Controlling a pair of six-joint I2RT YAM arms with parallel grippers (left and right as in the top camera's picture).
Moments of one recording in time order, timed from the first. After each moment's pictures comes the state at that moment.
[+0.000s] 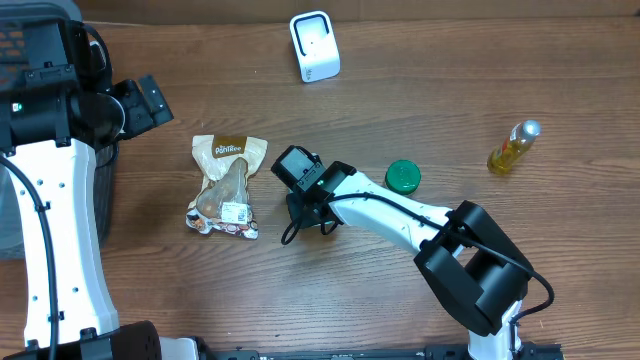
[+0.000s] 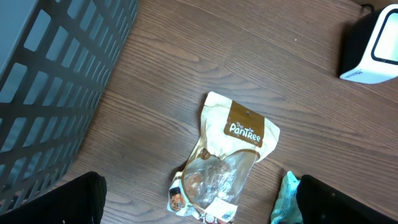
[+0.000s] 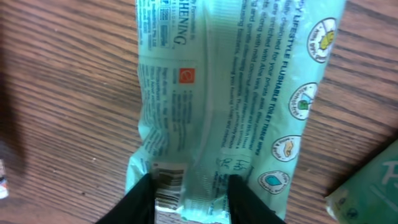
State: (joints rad) left arm 0.17 1.58 1.80 -1.27 0.02 -0.30; right arm 0.83 2.01 1.36 -0.67 0.01 0.54
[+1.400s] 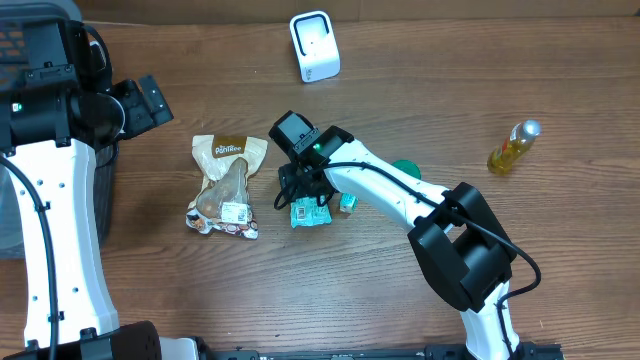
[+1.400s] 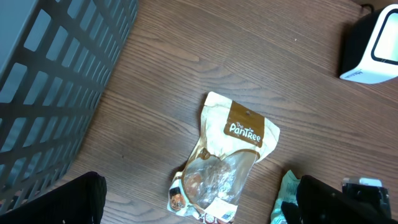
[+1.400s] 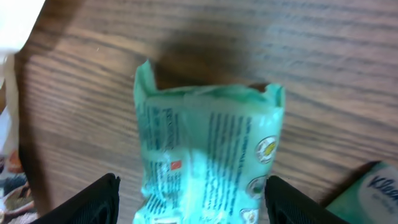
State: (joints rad) left arm 0.17 1.58 1.80 -1.27 0.02 -0.30; right arm 0.75 2.12 1.62 -0.84 -0.02 0.51
